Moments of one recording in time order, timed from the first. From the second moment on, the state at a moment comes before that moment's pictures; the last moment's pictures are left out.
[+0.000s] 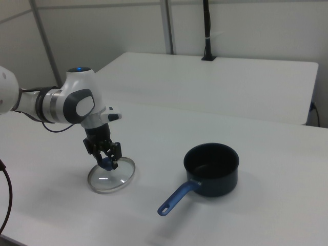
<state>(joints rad) 0.21 0.14 -0.12 -2.12 -0.06 2.21 0.10</state>
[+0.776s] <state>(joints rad) 0.21 0.15 -0.12 -2.13 -0.06 2.21 0.10</state>
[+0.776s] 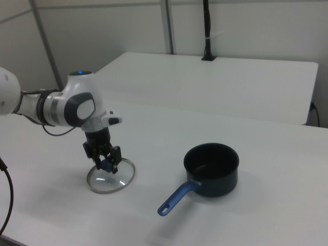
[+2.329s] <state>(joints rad) 0.06 0.02 -0.07 -1.73 -0.06 1.71 0.10</state>
